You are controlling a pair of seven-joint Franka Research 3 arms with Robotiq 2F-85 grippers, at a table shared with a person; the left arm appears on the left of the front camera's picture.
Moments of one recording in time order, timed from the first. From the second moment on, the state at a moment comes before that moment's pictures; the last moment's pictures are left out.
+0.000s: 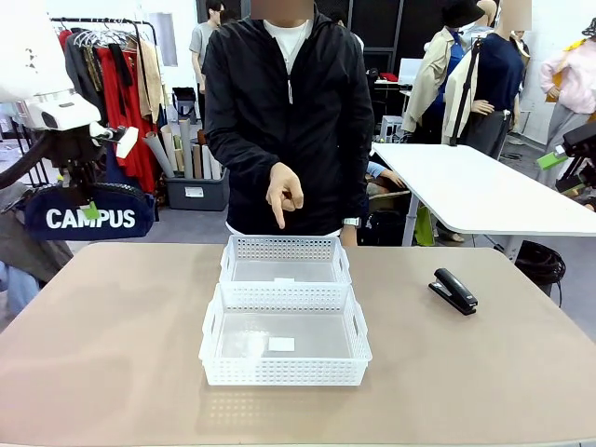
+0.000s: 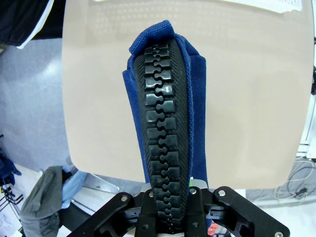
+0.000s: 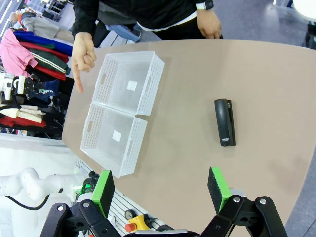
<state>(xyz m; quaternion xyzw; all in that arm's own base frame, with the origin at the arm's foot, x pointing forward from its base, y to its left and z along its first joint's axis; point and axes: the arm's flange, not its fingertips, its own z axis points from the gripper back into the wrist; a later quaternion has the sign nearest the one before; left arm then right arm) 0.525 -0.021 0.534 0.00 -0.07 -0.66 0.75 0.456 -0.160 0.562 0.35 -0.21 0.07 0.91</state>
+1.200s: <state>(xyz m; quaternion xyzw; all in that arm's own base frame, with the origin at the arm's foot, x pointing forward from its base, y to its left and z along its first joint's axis) 0.567 -0.047 0.513 0.01 -0.08 -0.66 0.75 0.456 -0.160 0.562 0.35 -0.21 0.07 0.91</state>
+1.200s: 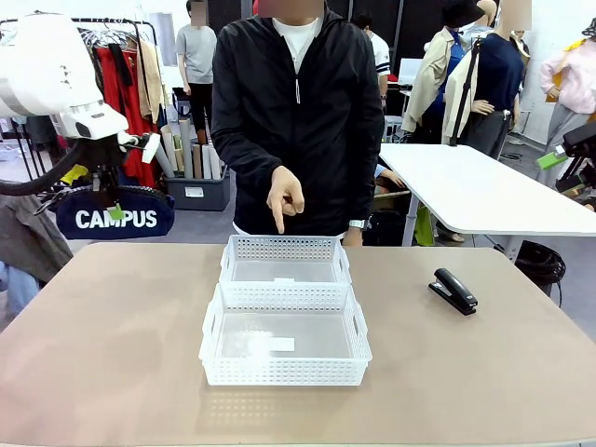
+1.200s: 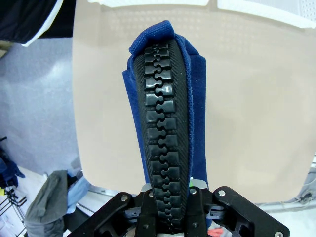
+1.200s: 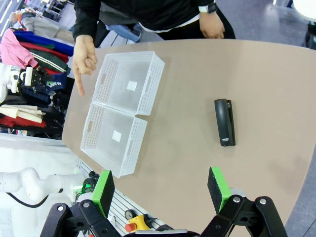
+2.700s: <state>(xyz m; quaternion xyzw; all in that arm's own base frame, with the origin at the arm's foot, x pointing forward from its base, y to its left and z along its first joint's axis) 0.579 -0.128 0.498 -0.03 -0.10 -0.71 0.70 0.456 -0.160 0.562 0.35 -0.21 0.07 0.91</state>
